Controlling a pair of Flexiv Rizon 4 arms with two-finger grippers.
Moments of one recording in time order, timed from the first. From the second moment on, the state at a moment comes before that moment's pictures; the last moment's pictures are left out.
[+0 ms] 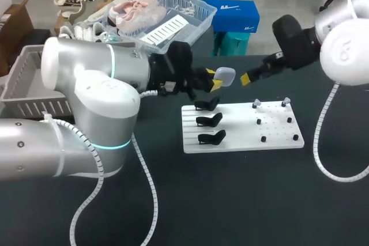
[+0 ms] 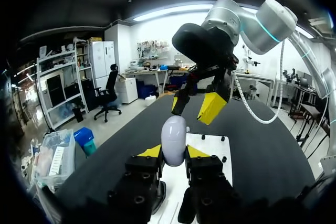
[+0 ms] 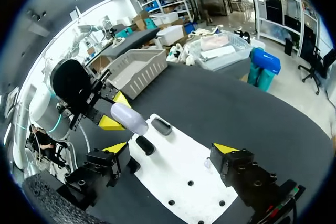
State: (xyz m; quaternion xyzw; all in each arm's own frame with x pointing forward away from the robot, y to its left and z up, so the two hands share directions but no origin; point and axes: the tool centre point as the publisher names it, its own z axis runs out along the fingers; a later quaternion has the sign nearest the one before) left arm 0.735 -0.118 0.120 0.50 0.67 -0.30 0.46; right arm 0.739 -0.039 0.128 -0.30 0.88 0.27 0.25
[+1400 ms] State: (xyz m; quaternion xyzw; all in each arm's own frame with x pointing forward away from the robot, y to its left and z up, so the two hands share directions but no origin) left arm 0.724 -0.120 0.137 0.54 0.59 -0.33 0.51; right arm 0.755 -0.092 0.121 -0.25 0.91 0.23 0.24
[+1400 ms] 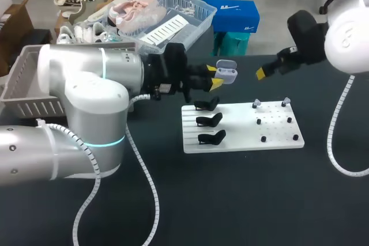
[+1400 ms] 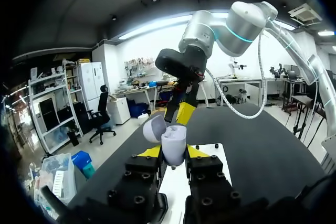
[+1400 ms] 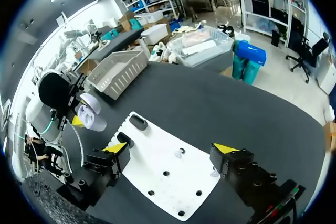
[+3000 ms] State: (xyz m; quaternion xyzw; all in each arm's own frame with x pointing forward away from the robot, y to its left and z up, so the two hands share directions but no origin) left arm 0.715 -0.140 0.140 0.54 0.47 -0.41 0.56; right arm 0.744 -0.143 0.082 -0.24 0.95 0.14 0.16
